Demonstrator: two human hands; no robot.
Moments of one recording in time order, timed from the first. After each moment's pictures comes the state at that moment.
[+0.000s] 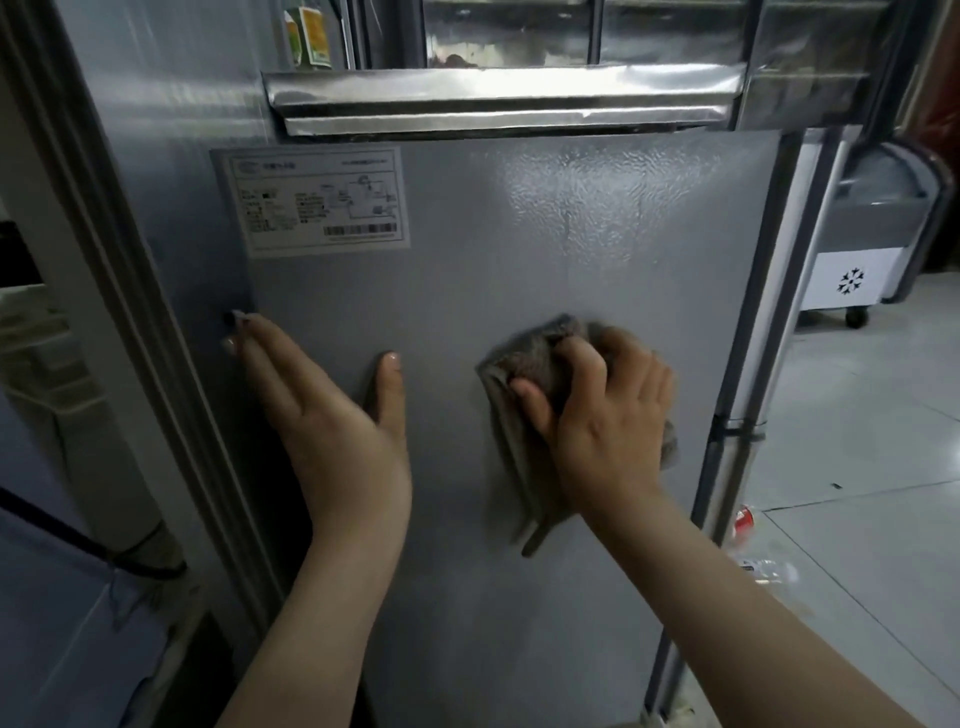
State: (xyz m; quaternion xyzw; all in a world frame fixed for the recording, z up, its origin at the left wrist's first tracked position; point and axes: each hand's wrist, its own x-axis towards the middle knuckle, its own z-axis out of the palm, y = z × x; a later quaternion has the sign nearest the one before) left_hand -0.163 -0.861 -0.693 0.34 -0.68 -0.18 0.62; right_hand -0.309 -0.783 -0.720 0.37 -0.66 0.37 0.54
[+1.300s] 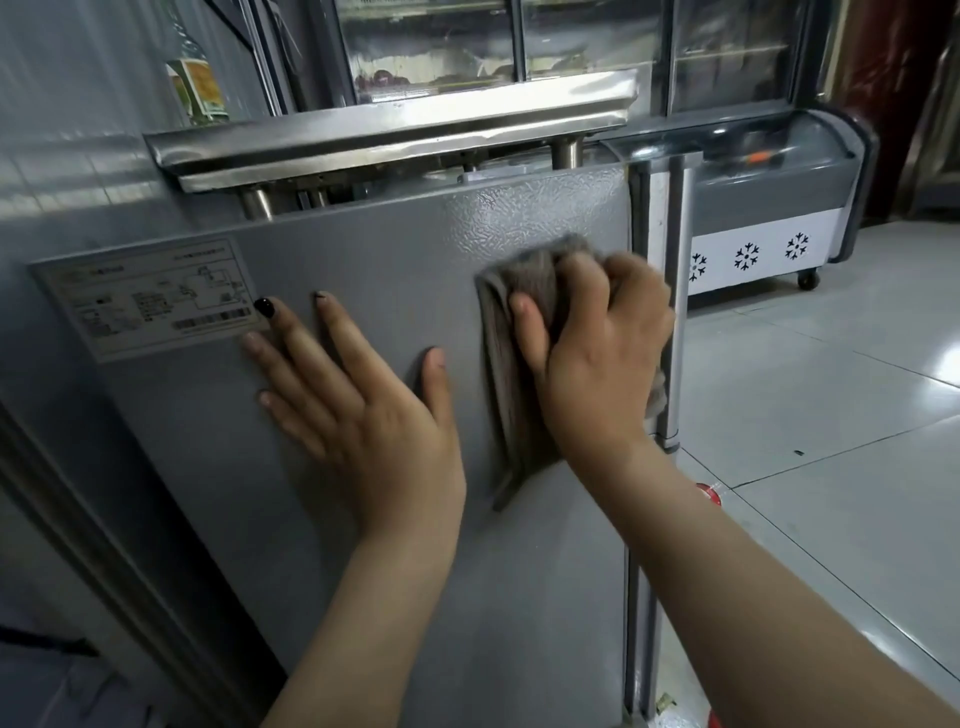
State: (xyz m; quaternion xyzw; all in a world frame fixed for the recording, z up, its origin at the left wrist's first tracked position) left_hand -0.245 -0.815 -0.663 0.34 -0.72 0.02 0.60; right_hand -0.357 -0.751 -0.653 0.29 -0.63 0.46 0.55
